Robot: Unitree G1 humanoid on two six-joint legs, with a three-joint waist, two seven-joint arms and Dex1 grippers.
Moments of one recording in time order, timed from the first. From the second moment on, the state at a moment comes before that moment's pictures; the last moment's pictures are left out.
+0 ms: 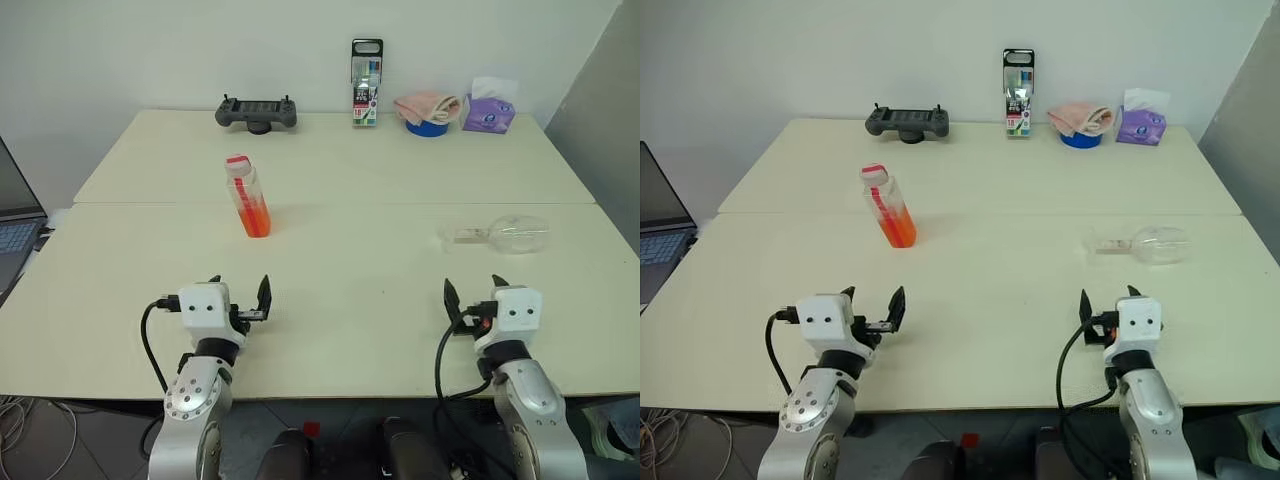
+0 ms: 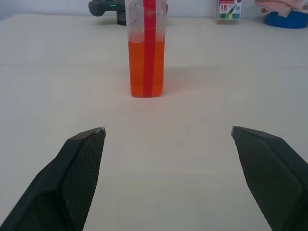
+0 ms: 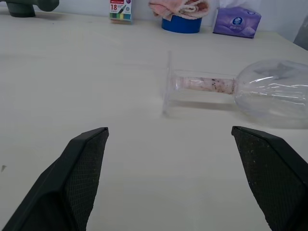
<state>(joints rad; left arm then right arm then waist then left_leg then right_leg) 0.18 0.12 0.07 -0.51 -0.14 0.33 -0.07 0.21 -0.13 -0.05 -0.49 0.05 0.24 0.10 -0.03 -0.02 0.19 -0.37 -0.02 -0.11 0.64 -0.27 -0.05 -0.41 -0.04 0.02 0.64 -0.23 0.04</state>
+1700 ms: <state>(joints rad) -0.69 0.22 0.16 0.50 -0.06 0.02 -0.04 -0.48 -0.24 0.16 -0.14 0.22 0.36 0.56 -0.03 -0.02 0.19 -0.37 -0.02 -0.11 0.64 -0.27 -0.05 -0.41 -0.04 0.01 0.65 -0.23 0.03</state>
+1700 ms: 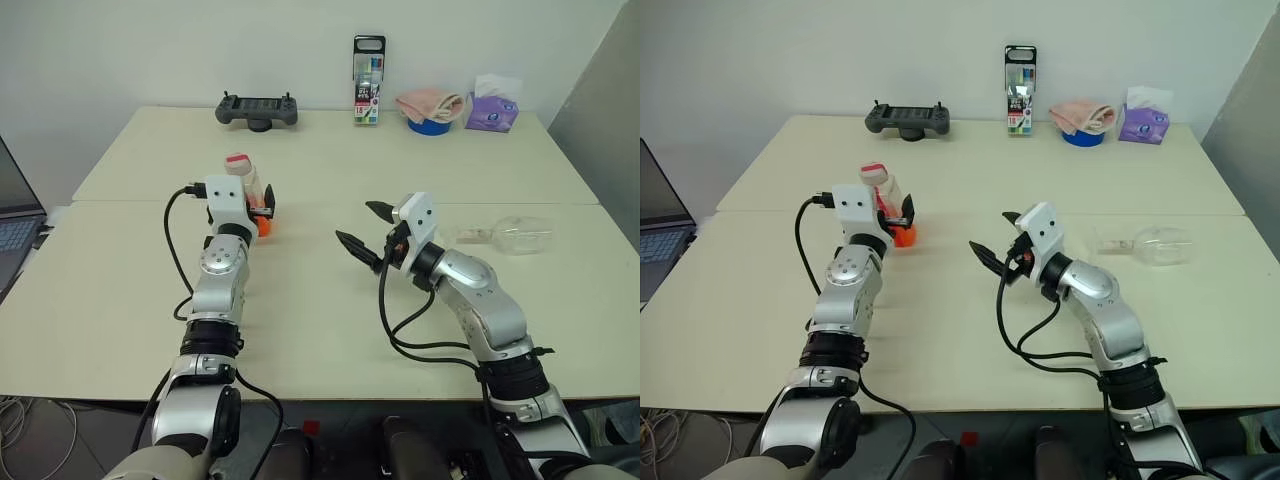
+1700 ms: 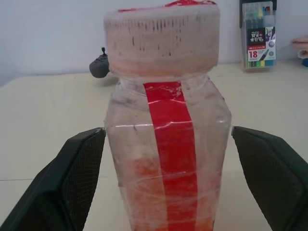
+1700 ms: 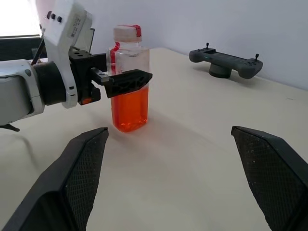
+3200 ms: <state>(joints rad) -0.51 0.39 -0.01 0.08 -0.39 0.18 -0.77 -0.59 -0.46 -0.05 -0.54 0.68 0.96 0.58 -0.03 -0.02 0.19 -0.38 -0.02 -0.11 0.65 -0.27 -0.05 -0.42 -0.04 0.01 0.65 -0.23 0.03</state>
